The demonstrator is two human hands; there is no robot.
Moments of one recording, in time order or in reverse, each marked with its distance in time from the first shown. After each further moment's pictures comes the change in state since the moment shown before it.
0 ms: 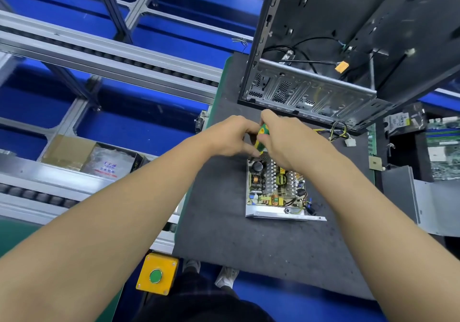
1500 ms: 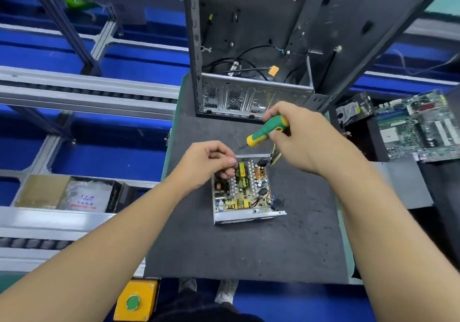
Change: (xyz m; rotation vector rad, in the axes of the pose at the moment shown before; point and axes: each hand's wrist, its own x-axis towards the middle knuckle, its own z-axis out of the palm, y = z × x) left_hand -0.015 0.035 0.058 -0.738 0.207 -0.146; right_hand -0.068 0.080 -0.046 0.309 0.253 0.087
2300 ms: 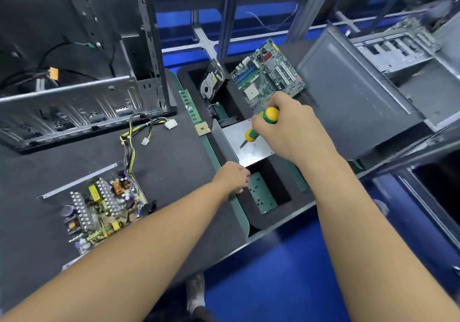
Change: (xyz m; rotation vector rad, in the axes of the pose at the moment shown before) left_hand 0.055 -0.035 0.353 0.487 -0.451 -0.405; right_hand -0.130 0.203 -0.085 0.058 0.464 0.538
